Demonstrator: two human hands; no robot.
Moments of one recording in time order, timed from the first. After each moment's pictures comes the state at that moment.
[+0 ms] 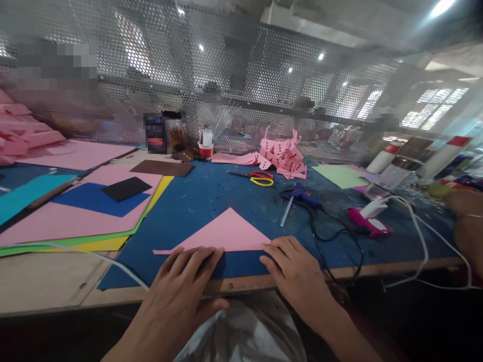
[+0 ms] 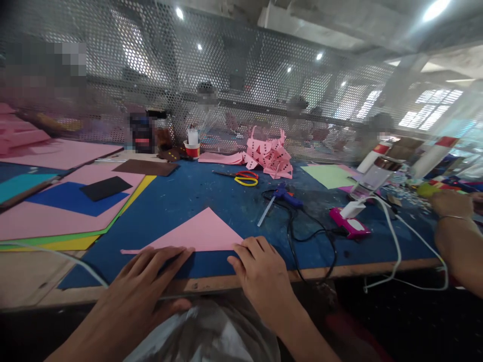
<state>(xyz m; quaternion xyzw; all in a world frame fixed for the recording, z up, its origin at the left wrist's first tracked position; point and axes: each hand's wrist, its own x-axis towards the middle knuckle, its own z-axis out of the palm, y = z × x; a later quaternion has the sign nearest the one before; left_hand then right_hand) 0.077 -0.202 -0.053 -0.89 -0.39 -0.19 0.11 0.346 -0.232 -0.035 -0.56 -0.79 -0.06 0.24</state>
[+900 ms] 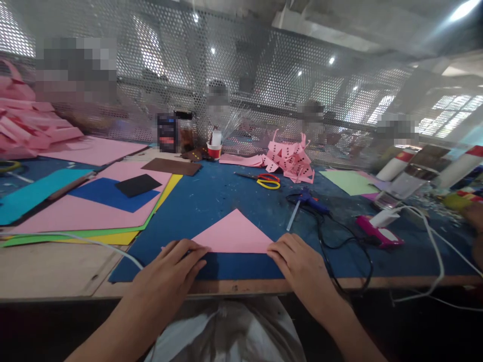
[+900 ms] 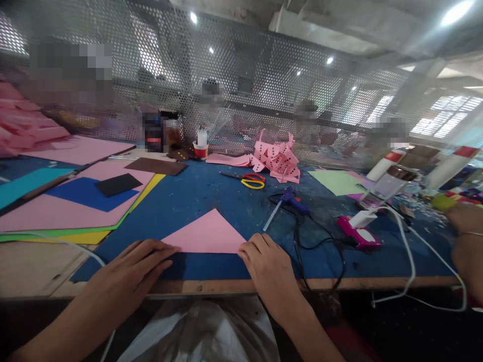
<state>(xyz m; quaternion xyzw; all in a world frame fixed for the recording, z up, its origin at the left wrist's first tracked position) 0.052 -0.182 -0.041 -0.87 -0.42 -0.25 0.03 0.355 -0.212 -0.034 -0.54 -0.81 -0.07 0.21</state>
